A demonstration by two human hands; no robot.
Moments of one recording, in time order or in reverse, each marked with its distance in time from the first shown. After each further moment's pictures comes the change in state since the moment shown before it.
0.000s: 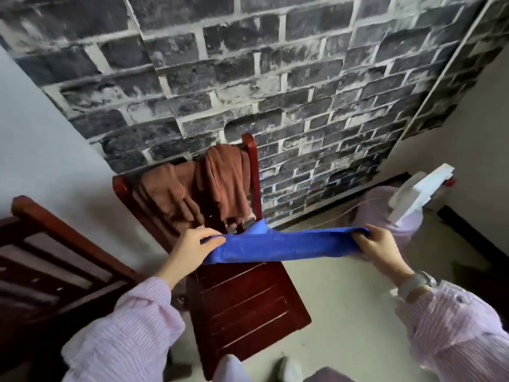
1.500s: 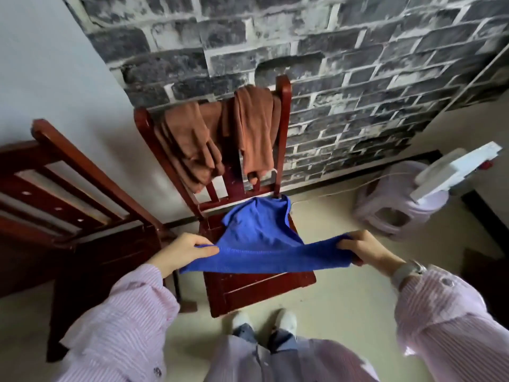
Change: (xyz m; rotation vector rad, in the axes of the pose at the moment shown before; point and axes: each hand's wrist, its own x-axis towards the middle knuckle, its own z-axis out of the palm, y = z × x) left_hand -0.084 -0.076 -0.002 -0.135 -0.315 -0.443; right_hand -0.035 0.021 0.064 0.002 -0.564 0.245
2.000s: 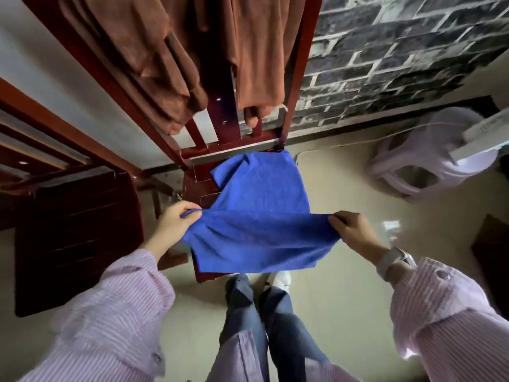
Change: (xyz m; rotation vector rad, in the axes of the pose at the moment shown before) left_hand 0.105 -0.111 0.064 -0.046 0.294 -0.131; right_hand 0.095 0.072 0.066 -0.225 0.031 -0.035
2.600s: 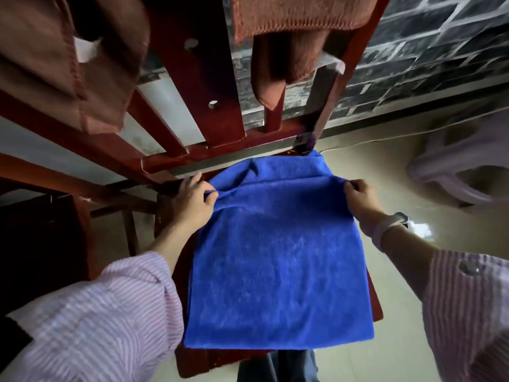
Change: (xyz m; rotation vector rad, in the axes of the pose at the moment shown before) left_hand 0.233 -0.076 0.103 0.406 0.119 0.157; right_hand 0.264 0.056 0.111 0.338 0.245 0.193
